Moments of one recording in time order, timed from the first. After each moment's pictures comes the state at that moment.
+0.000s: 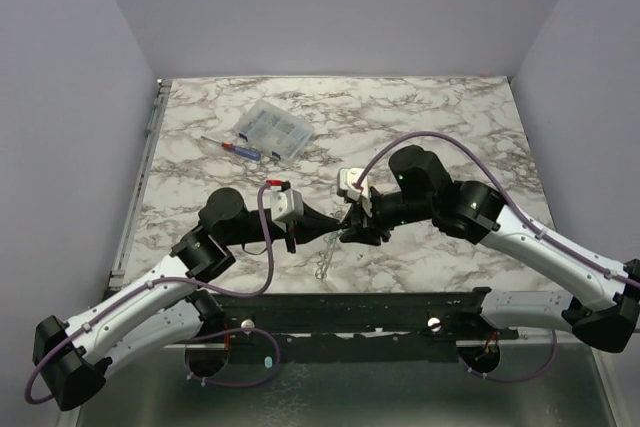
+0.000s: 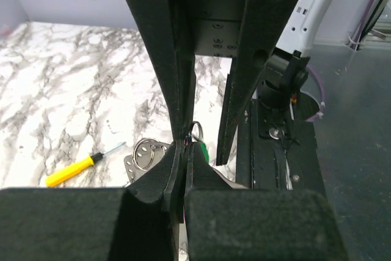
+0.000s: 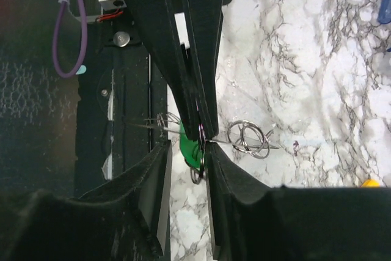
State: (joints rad) left arm -0.81 0.79 0.61 0.20 0.65 -0.01; right arm 0.96 1.16 1.22 -0.68 -0.50 -0.32
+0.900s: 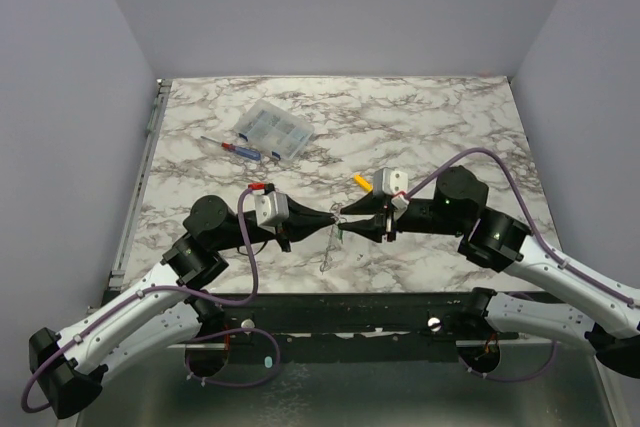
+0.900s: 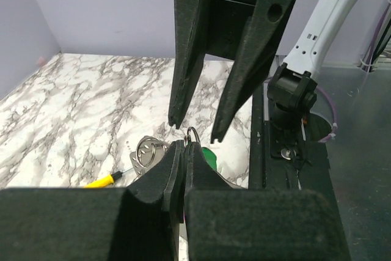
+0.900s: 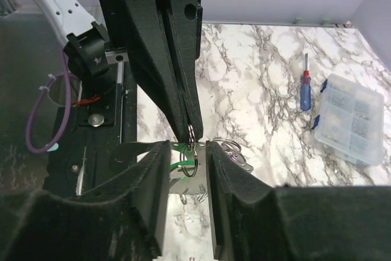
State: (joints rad) left arm -0.81 0.69 0.59 0.26 0.59 -0.02; right arm 0.96 0.90 0.93 -0.15 -0.47 -0.23
